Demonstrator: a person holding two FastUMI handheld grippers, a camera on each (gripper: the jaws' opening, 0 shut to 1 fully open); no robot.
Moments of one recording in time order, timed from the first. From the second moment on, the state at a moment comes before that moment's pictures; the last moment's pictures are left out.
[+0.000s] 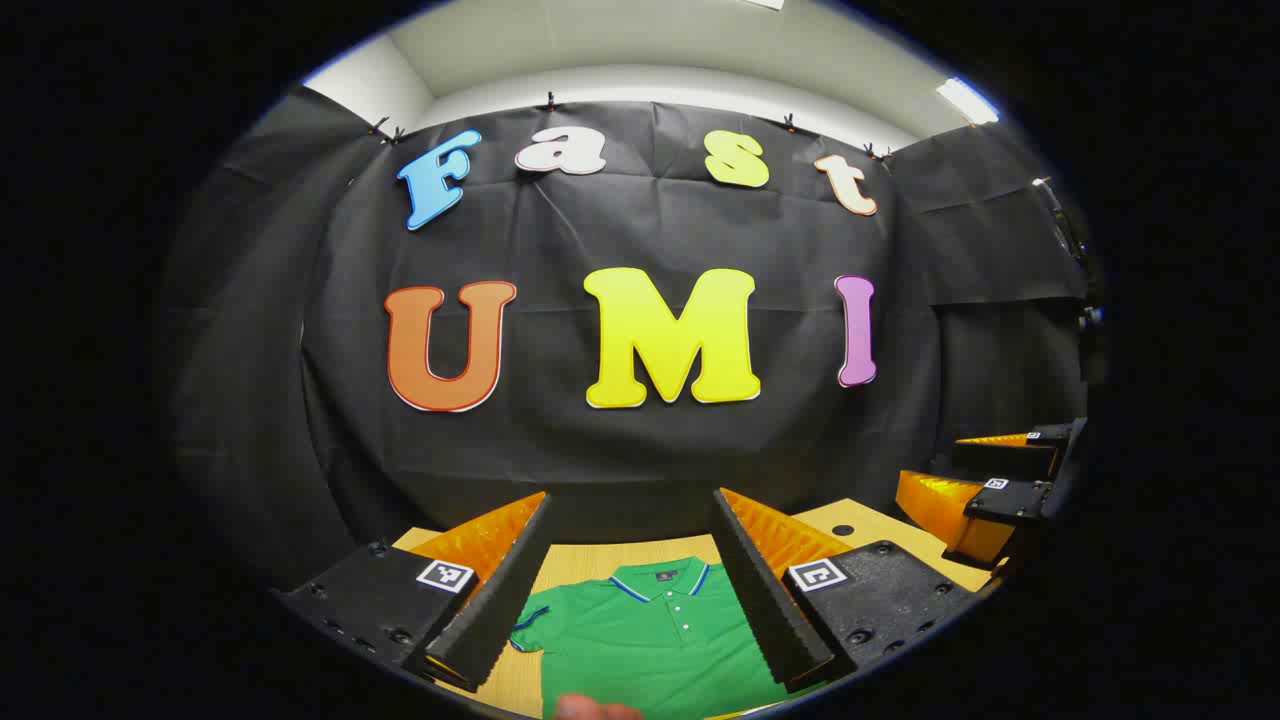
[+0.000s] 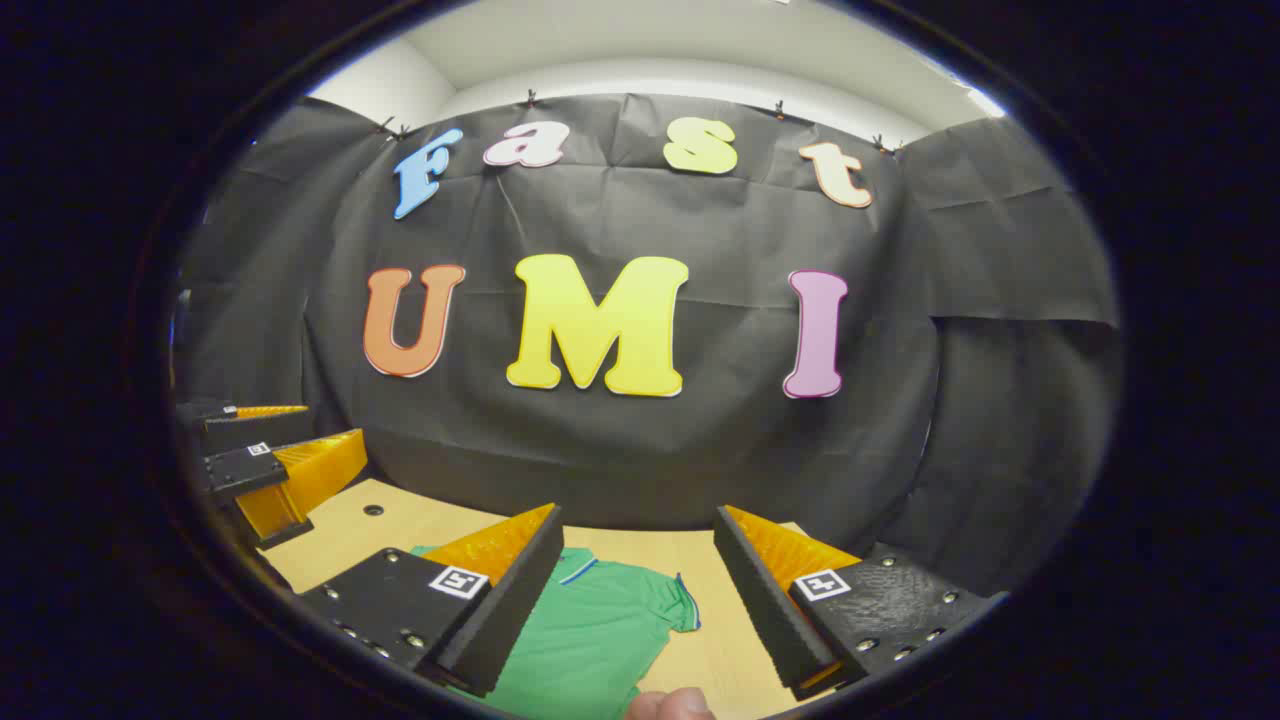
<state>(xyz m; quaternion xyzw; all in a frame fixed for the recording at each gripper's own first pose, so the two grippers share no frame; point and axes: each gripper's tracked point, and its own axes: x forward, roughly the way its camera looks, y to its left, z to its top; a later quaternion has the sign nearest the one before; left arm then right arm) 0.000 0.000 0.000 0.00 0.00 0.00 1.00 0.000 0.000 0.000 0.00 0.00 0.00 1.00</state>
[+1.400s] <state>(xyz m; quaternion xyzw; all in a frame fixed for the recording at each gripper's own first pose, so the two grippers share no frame) 0.003 0.023 -0.017 -0.01 0.04 0.06 1.00 0.031 -0.018 -0.010 0.00 0.02 0.01 1.00</state>
